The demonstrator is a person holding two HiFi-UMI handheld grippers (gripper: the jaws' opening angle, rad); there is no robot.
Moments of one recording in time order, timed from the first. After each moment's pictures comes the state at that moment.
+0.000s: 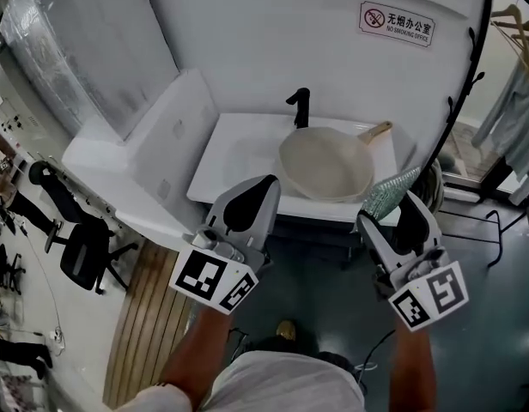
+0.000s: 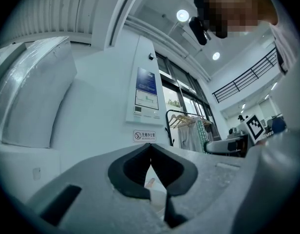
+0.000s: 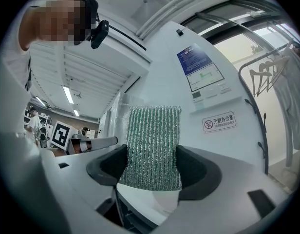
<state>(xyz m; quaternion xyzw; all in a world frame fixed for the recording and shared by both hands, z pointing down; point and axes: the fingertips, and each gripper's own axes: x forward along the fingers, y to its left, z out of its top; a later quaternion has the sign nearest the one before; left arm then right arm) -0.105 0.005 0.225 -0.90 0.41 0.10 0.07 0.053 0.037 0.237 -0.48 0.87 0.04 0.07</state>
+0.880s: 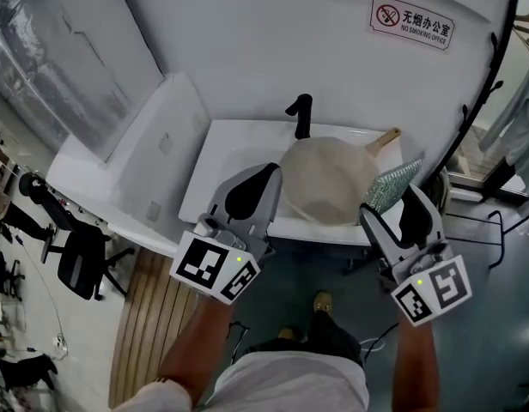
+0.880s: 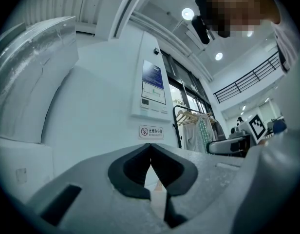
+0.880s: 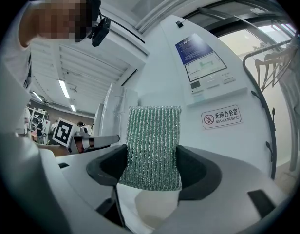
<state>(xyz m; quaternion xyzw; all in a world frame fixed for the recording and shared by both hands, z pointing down) -0.103 -0.113 0.236 -0.91 0.40 0.10 0.05 0.053 -0.071 0.249 -0.49 0.87 0.04 0.04</state>
